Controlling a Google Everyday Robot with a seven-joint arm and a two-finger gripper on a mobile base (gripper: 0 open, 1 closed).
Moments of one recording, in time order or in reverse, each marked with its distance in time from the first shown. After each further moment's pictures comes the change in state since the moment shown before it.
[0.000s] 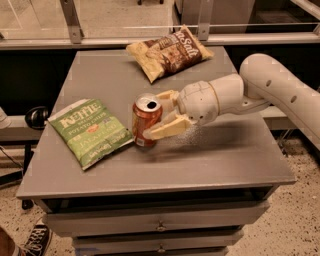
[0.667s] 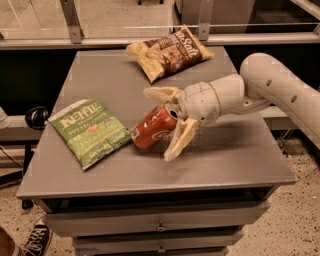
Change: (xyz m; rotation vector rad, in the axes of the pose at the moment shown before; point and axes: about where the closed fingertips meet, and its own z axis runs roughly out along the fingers) arm 0.003 0.006 -0.001 -0.021 0.019 -0.008
